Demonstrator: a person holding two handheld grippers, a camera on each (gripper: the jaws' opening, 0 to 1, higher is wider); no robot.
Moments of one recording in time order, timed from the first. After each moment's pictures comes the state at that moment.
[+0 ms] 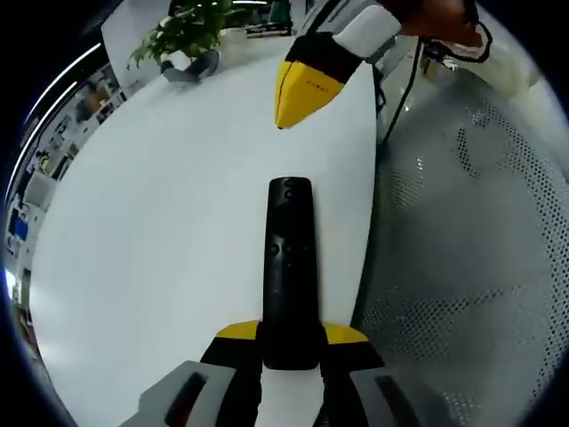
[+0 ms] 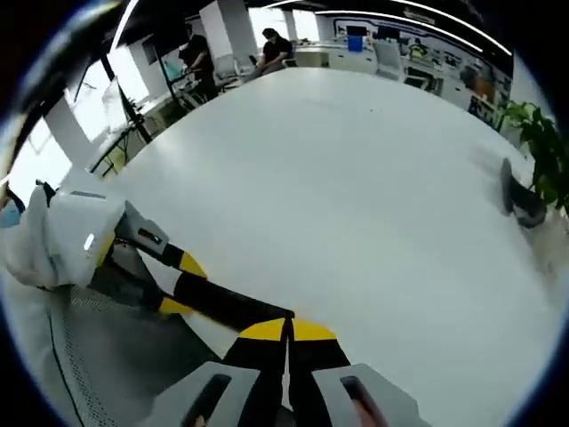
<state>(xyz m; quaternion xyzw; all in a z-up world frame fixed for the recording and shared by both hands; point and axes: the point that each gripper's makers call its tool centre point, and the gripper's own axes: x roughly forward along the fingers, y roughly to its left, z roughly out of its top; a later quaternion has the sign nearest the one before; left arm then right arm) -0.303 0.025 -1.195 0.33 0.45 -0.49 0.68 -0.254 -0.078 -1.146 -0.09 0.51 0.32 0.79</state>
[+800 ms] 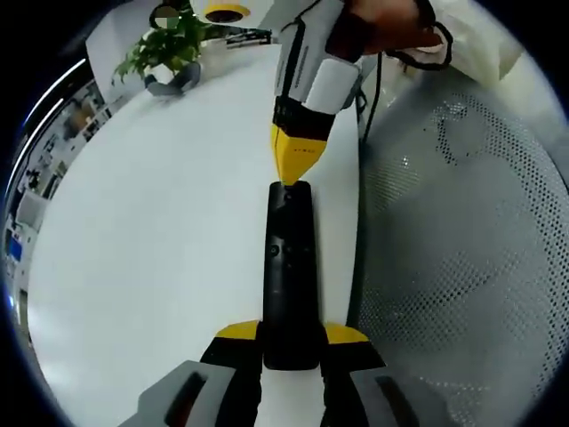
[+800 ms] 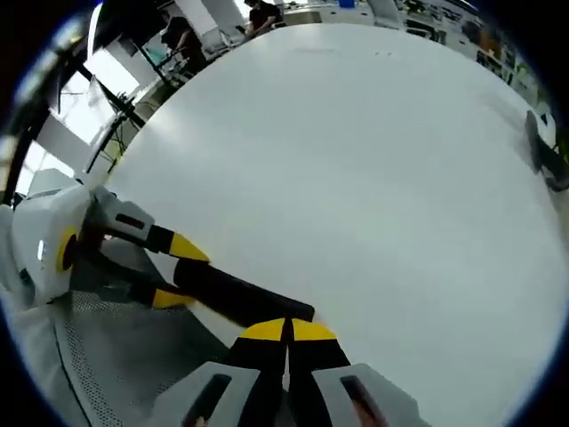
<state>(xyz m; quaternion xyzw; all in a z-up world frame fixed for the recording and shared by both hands) -0.304 0.024 -1.194 0.33 0.42 -0.52 0.67 -0.275 -0.068 -1.183 -0.07 0.60 0.32 0.73</state>
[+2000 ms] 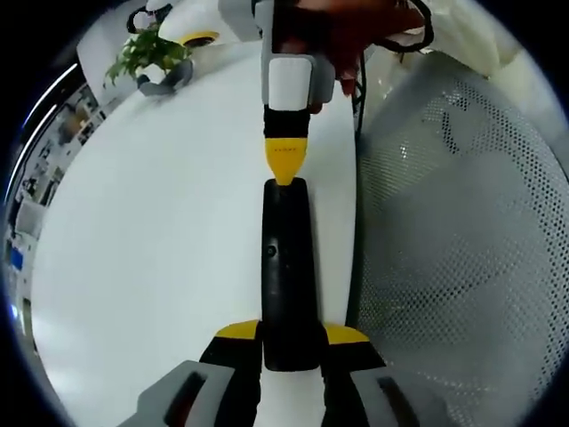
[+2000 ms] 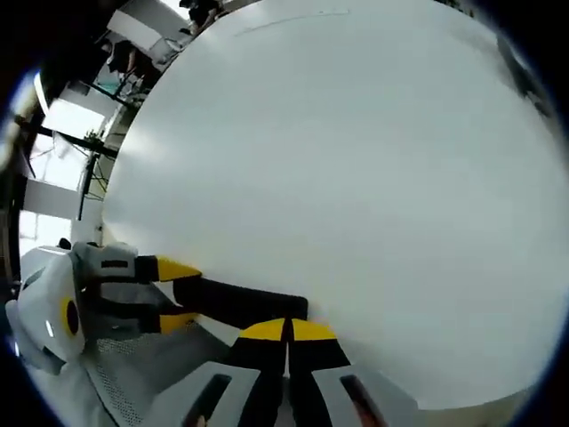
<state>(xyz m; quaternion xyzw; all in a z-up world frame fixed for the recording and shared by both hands) -0.306 0.023 -1.195 0.35 0.43 -0.52 0.65 -0.272 -0.074 -1.188 0.05 0.66 0.26 0.70</state>
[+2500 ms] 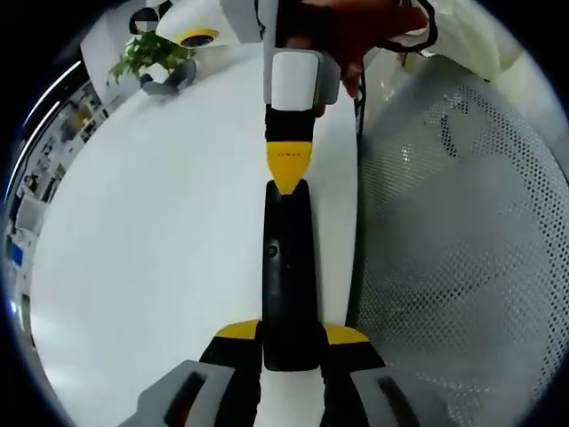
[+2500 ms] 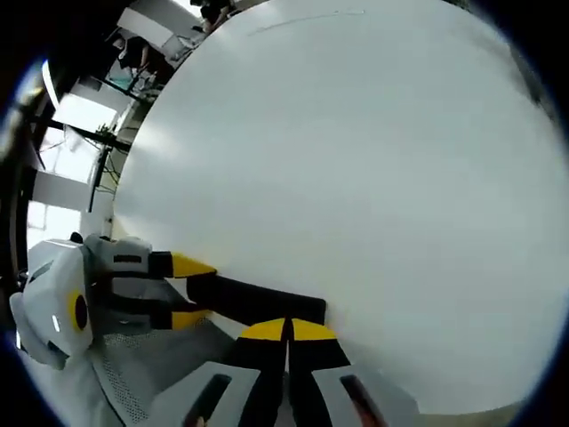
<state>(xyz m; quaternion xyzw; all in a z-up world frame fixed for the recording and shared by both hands) -0.305 0.023 -1.195 0.34 0.43 -0.52 0.66 -0.277 -0.060 -1.184 0.04 0.66 0.29 0.69</state>
